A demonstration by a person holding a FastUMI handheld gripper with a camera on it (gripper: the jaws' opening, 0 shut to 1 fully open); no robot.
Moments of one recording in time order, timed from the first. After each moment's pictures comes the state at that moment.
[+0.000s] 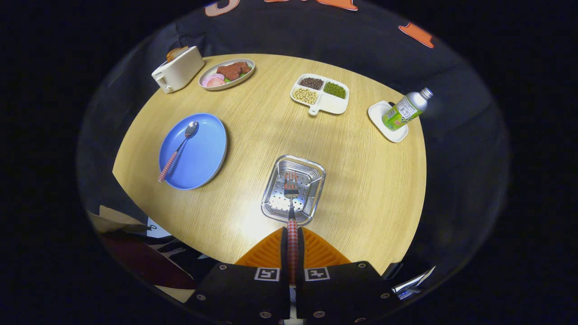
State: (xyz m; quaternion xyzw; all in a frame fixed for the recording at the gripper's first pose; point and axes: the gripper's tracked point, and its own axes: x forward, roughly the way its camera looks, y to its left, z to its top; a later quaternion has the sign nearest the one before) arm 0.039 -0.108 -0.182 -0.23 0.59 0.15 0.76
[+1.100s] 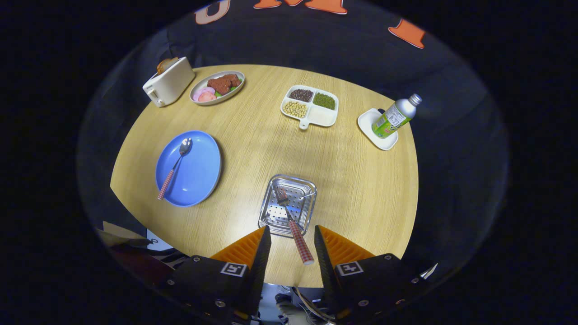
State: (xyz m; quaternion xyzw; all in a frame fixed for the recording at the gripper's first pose) arm 0.059 -0.096 -0.159 -0.20 0.53 0.12 0.82
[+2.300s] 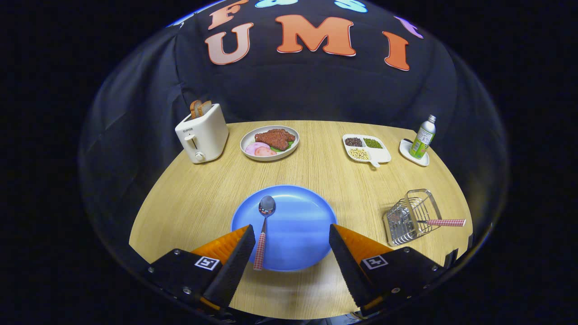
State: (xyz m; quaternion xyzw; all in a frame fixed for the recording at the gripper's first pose) arm 0.013 0.137 -0.222 -0.09 0.35 0.11 0.93
